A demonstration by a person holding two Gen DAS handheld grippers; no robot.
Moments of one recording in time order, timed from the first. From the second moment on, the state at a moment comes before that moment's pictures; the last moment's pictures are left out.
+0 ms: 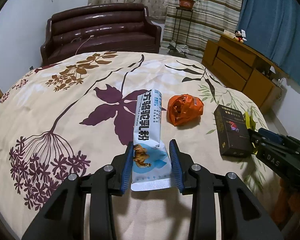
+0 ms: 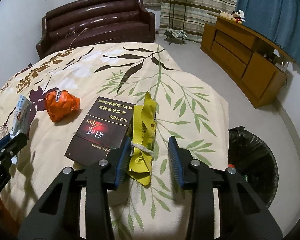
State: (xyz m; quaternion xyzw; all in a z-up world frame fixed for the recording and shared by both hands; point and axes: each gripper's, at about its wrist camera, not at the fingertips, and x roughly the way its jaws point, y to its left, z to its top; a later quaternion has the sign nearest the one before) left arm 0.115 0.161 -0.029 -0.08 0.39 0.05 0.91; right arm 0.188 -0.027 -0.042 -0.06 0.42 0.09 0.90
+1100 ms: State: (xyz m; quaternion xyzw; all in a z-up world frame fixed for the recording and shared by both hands) left arm 0.097 0.106 -0.018 -0.06 0.38 0.01 0.92; right arm 0.137 -0.094 -0.025 -0.02 0.39 0.06 0.92
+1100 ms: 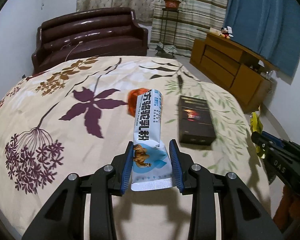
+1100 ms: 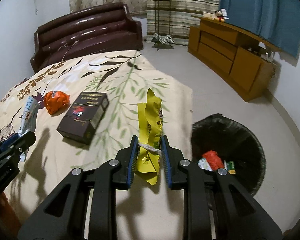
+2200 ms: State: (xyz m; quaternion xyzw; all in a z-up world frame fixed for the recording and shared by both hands) left arm 0.093 -0.066 -0.010 0.03 0.37 -0.10 0.92; right arm 0.095 -0.252 -0.027 0.04 0.37 -0.04 0.93
